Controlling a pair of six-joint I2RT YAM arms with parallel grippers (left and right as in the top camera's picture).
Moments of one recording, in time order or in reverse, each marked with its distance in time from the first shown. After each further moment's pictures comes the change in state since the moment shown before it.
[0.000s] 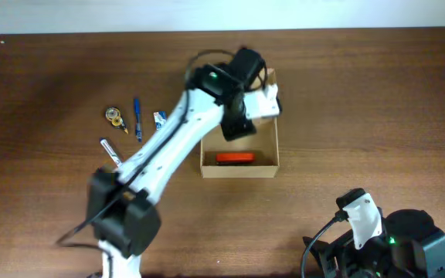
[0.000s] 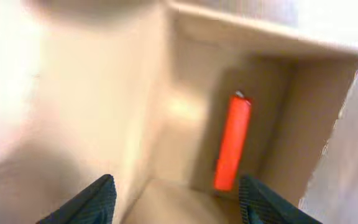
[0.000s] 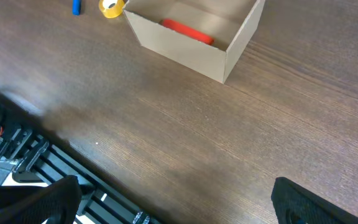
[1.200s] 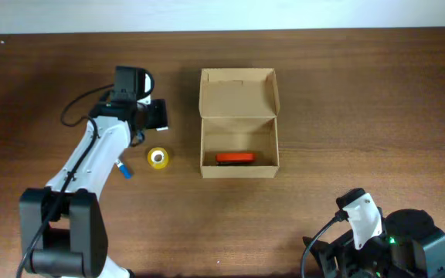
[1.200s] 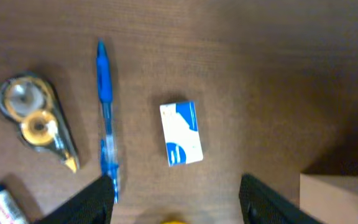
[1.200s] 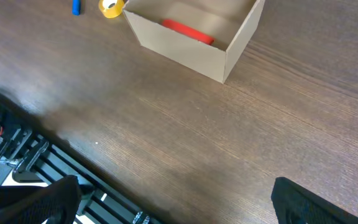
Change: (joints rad) left arm 0.482 -0.230 -0.730 0.647 -0.060 -0.856; right arm 0.000 0.000 0.000 0.000 0.000 -0.001
